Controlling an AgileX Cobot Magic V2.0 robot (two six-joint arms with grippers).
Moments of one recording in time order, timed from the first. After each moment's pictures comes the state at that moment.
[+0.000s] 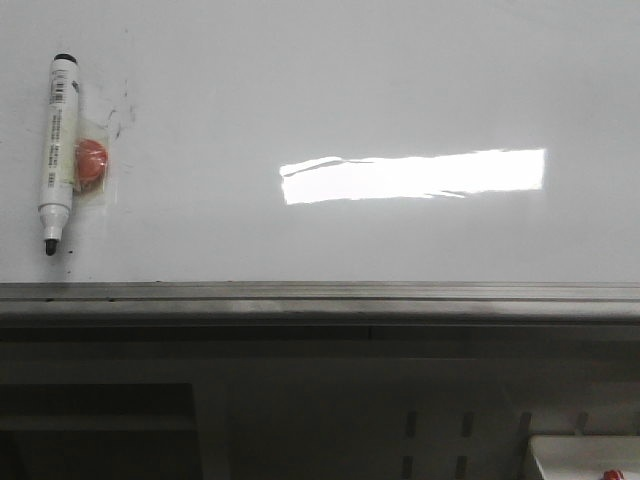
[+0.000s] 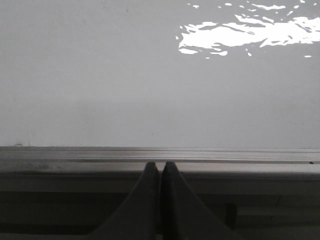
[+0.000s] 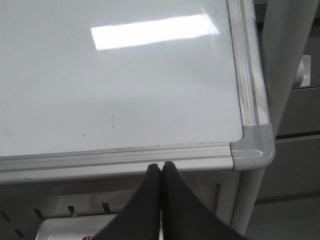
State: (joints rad) left arm 0.00 -0.01 0.01 0.00 0.34 0.00; right arm -0.09 -0.01 0.01 -0.07 0.33 0.10
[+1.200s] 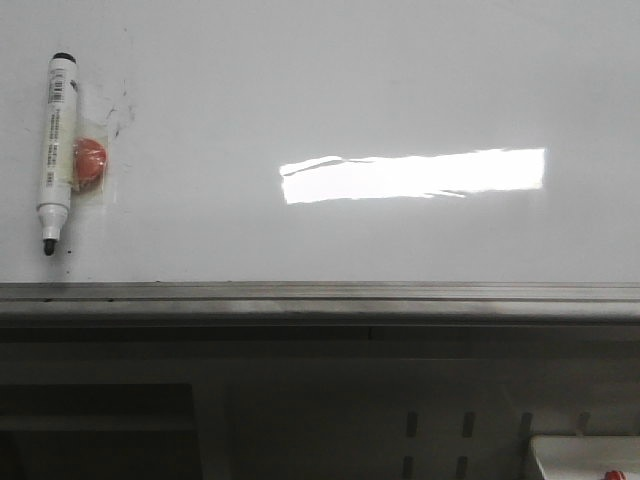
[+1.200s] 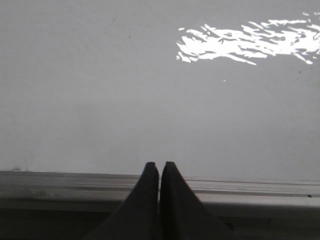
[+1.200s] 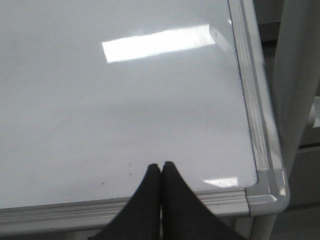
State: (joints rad) left arm 0.00 0.18 -0.07 -0.03 0.23 0.01; right arm -0.09 0.19 -0.10 -0.02 0.23 0.10
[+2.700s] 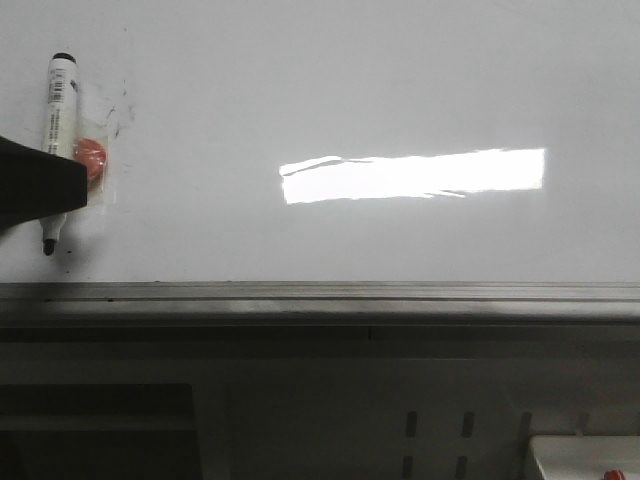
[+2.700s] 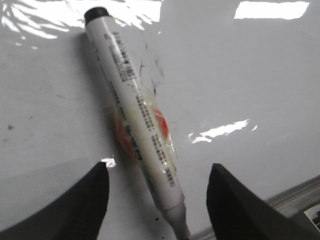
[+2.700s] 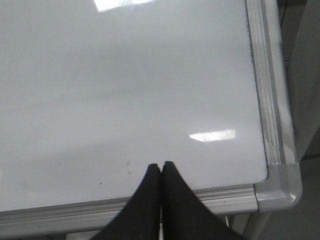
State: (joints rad) left arm -0.65 1.06 -0.21 -0.15 -0.48 -0.11; right arm -0.09 0.45 -0.22 0.02 0.27 0.10
